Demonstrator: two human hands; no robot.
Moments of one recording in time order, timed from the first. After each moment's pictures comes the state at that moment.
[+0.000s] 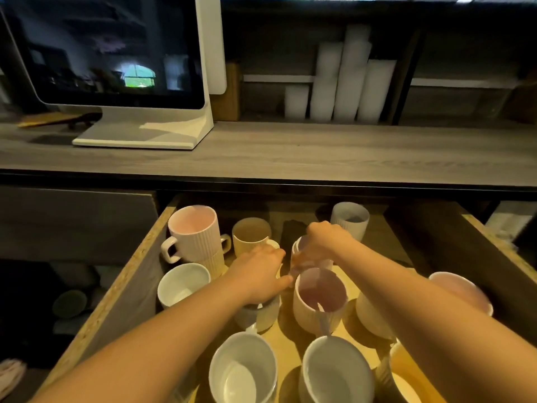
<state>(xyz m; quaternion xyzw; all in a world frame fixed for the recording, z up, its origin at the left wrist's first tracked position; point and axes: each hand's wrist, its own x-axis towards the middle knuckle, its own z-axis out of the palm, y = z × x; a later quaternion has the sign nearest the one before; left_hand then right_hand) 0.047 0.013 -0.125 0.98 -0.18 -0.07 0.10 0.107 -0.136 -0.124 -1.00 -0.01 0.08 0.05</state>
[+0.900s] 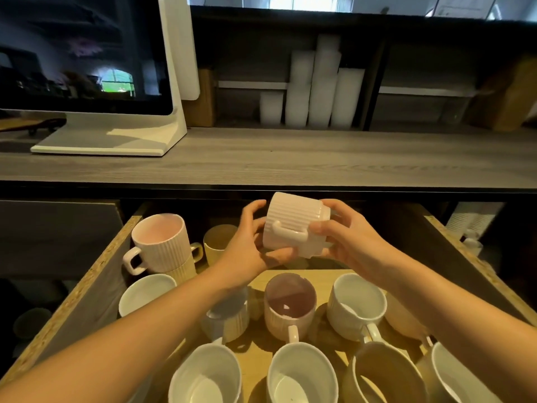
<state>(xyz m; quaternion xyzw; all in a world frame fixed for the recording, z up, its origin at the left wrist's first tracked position) 0.039 -0.009 -0.088 0.76 -0.21 -0.06 0.61 0.022 -0.195 -0.065 -0.72 -0.05 0.02 0.69</state>
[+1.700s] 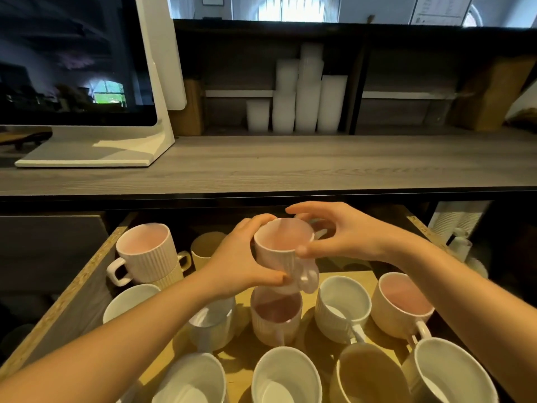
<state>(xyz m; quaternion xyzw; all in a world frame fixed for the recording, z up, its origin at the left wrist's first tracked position) 0.034 -0.017 -0.073 0.85 -0.26 0.00 0.46 0.014 -0.212 -0.022 -0.91 -0.18 0.06 0.36</state>
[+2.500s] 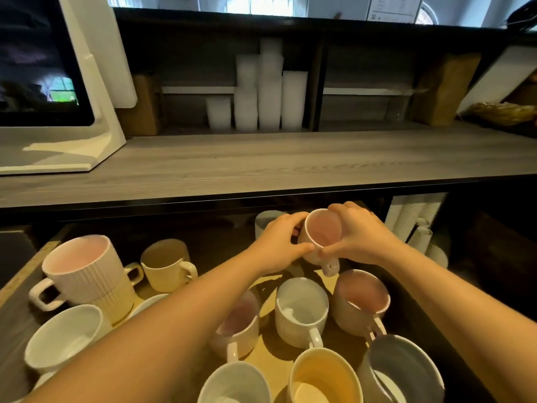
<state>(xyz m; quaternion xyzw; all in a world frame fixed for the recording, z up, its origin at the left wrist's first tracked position) 0.077 -0.148 -0.089 0.85 -0.33 -0.05 0.41 0.028 -0.303 -0.060 -0.98 0.03 -0.09 0.15</state>
